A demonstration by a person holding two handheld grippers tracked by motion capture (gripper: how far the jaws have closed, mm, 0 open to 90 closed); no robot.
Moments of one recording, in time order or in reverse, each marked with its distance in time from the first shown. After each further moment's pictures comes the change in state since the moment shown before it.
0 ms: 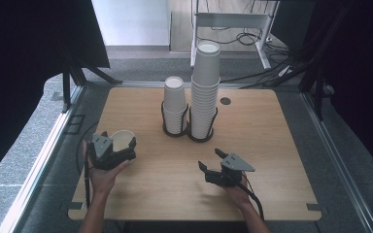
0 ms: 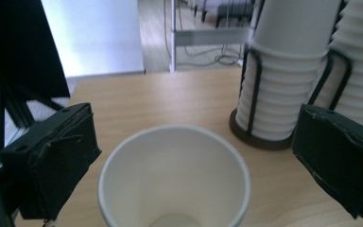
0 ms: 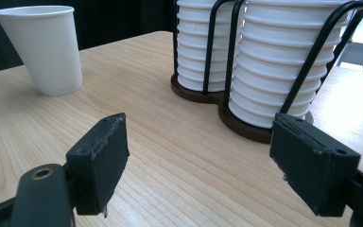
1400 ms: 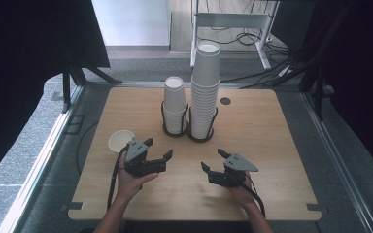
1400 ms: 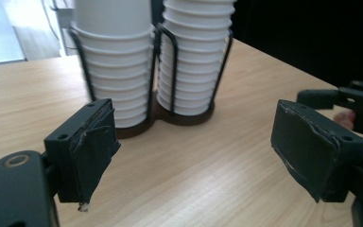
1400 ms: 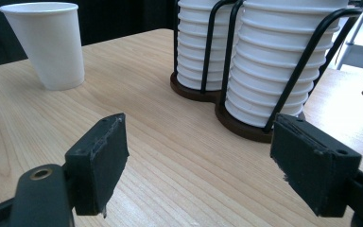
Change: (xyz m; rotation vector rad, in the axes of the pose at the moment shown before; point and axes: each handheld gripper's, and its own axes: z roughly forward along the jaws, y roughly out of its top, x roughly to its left) left arm -0.080 -0.001 0.014 0.115 -0.427 0.039; right arm -0.005 0.004 -0.009 0.015 0.010 -0.024
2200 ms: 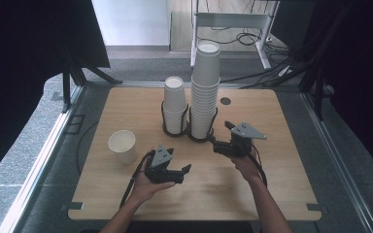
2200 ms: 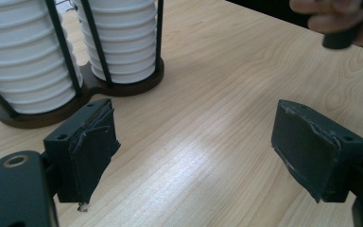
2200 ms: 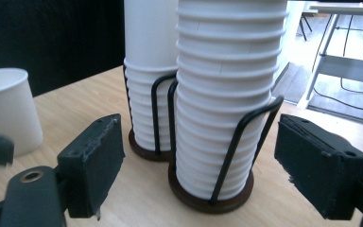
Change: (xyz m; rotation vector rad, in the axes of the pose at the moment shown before) left arm -0.034 -0.016 0.035 0.137 -0.126 0.112; right arm -0.049 0.074 0.021 -0.038 -0.058 0.047
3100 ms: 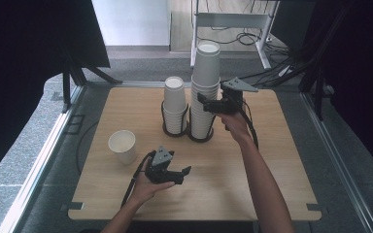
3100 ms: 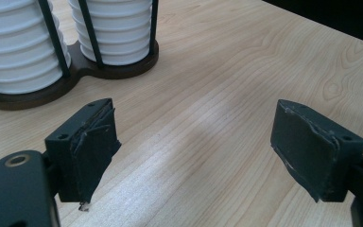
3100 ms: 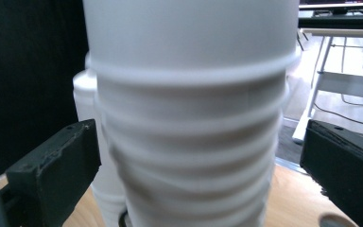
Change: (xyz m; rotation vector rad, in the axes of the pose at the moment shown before) left arm 0.006 -0.007 0.006 0.044 -0.028 -0.036; right arm -0.029 0.097 0.070 -0.056 0.000 0.064
